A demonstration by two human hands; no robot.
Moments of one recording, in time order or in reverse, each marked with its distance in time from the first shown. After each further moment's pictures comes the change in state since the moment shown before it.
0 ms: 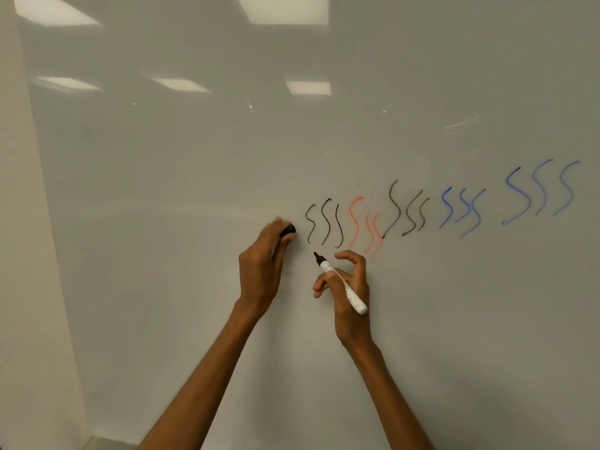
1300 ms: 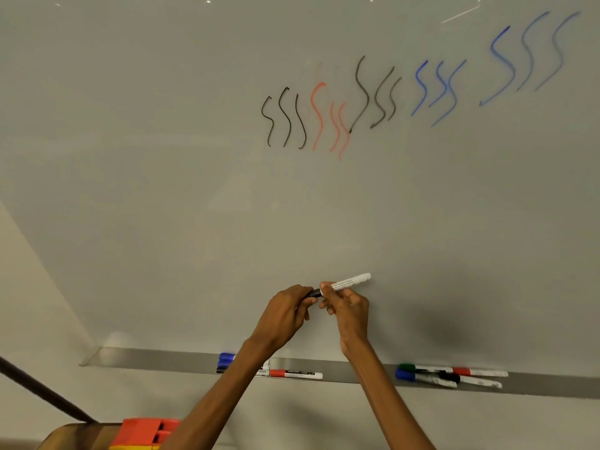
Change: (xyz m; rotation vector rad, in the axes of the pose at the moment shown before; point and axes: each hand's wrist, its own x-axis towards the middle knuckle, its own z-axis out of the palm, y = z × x) left_hand -0.231 0.045 0.015 -0.123 -0.918 -0.325; right_hand -0.165 0.086 -0.072 0.044 0.329 0.745
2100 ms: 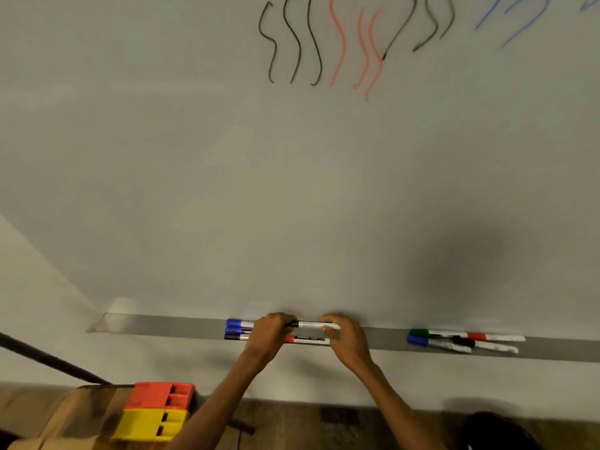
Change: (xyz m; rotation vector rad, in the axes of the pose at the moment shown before) left_hand -0.082 -0.114 0.077 0.210 -0.328 -0.332; right_hand 0.000 0.170 -0.055 -0.894 -0.293 -0.016
